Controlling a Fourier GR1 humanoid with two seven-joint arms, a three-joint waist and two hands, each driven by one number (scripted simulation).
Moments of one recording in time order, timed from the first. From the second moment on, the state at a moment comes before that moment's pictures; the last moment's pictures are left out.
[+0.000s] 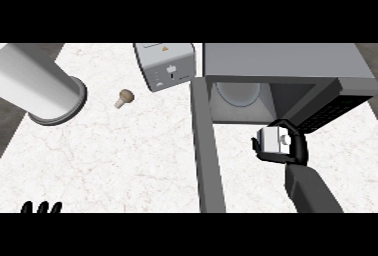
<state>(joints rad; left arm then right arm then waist) 0.79 0.08 -0.20 -2.11 0.25 -0.14 -0.51 -0.50 -0.09 -0.38 -0.39 0.10 -0.06 -1.05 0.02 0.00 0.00</state>
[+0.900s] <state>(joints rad) 0.88 0.09 -0.23 -2.17 0.24 -0.16 -0.54 -0.08 -0.03 -0.17 -1.15 0.10 -0.02 -0.75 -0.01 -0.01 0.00</state>
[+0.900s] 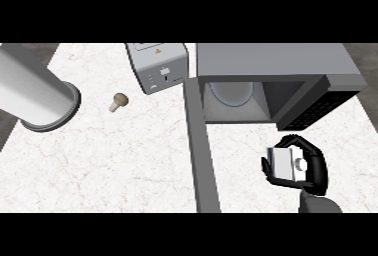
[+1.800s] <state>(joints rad) 0.92 0.10 -0.21 -2.15 0.27 -0.16 -0.57 -0.06 0.00 0.08 -1.48 -0.03 -0.13 -0.47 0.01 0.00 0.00</state>
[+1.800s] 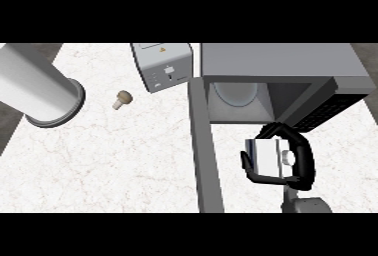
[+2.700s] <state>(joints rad) 0.88 0.14 -0.11 -2.11 0.34 -0.22 -0.57 -0.57 0.00 0.00 -0.76 -0.06 -0.36 -0.56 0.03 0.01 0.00</state>
